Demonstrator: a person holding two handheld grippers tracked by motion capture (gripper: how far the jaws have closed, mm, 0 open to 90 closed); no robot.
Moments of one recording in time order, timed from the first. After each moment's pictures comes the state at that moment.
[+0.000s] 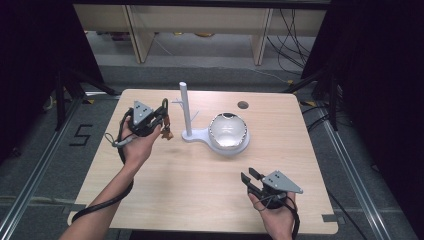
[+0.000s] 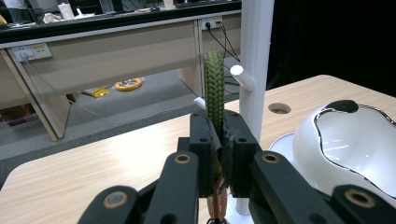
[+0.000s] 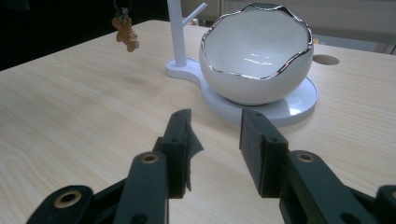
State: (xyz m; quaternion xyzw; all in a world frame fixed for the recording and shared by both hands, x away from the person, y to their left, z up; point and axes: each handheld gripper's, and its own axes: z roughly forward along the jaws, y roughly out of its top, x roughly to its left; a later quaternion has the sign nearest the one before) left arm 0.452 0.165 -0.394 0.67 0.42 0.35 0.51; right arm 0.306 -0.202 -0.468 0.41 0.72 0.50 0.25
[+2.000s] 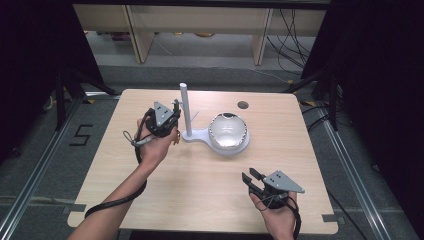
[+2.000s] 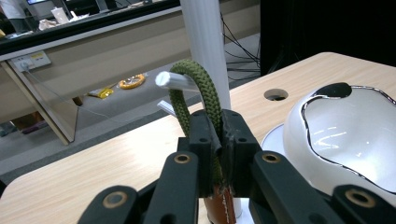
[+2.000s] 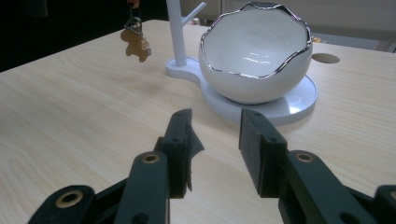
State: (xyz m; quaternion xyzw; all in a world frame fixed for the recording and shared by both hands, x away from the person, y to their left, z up) left arm 0.457 0.124 -0.400 0.70 0.38 0.37 0.48; right arm 0.306 -0.206 -0.468 0.41 0.72 0.50 0.24
